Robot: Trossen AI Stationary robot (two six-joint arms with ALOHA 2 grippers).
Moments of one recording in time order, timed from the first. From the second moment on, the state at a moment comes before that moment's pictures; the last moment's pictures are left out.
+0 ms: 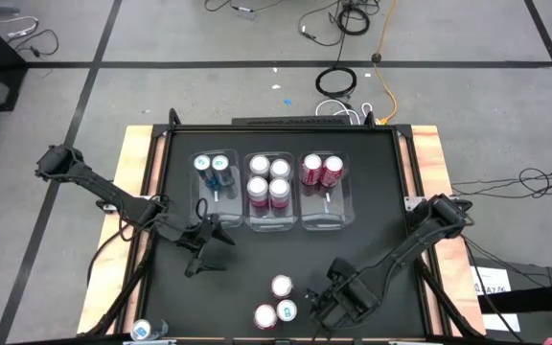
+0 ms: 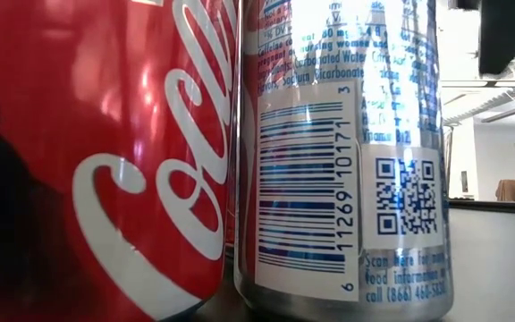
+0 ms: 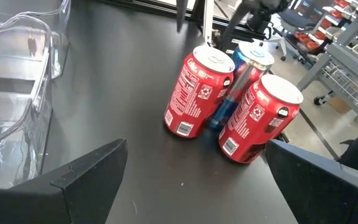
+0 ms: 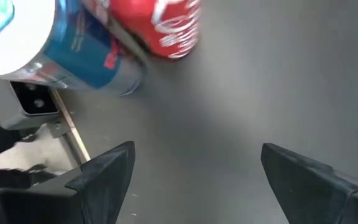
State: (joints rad) left arm -0.47 1.02 0.40 0.25 -0.06 -0.36; right arm 0.69 1.97 1.66 -1.03 0.23 1.18
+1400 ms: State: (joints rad) left arm -0.47 1.02 0.40 0.25 -0.06 -0.36; right arm 0.52 1.97 1.39 -0.41 0.26 0.69
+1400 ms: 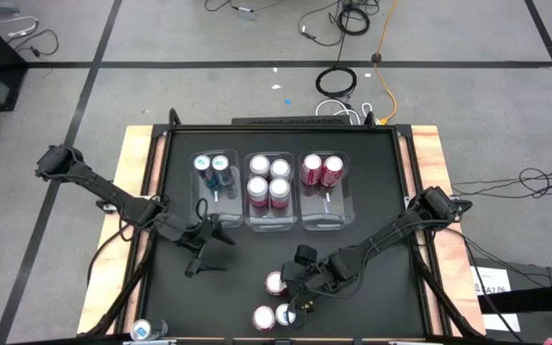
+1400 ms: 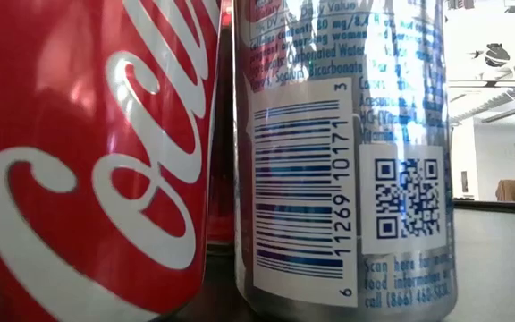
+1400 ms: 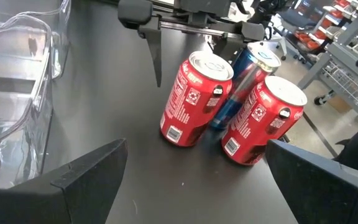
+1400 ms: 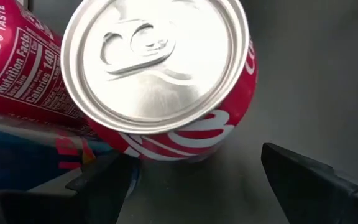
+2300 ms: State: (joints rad) left arm -0.47 1.02 0.40 0.24 -0.06 -0.36; right arm 0.51 1.97 1.49 -0.50 0.23 0.65
